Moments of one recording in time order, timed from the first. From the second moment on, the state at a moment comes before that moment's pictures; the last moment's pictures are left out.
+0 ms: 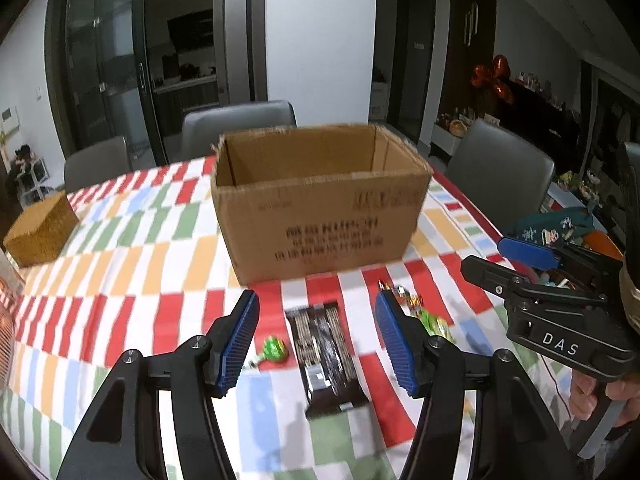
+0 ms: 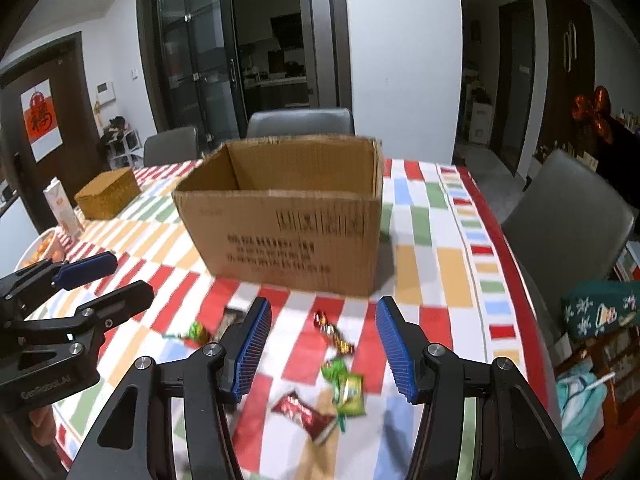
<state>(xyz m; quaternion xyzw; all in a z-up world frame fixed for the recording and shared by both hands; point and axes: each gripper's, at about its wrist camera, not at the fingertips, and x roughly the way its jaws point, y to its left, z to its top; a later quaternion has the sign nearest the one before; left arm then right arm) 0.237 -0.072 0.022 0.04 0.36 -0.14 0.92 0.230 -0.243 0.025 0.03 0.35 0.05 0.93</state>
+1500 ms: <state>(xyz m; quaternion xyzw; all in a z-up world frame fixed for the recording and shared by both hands) 0.290 -0.093 -0.107 0.01 0.49 -0.13 0.86 0.249 -0.273 -0.097 0.12 0.46 0.03 0.88</state>
